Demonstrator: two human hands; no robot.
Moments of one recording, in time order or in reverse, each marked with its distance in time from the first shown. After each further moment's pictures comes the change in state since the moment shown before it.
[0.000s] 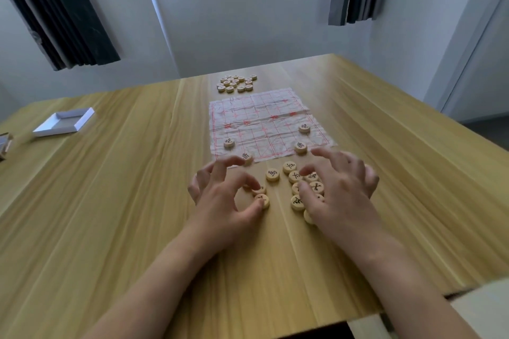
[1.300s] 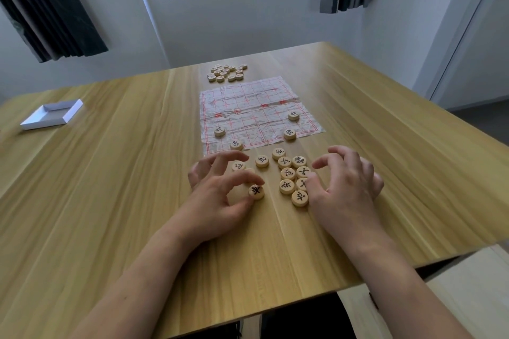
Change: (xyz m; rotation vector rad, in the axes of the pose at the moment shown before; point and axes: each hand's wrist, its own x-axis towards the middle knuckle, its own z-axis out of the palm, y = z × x) left_hand -0.007 -0.003 -0.003 -0.005 -0.171 0.166; right_hand -0.021 0.010 -0.010 0.032 0.035 0.244
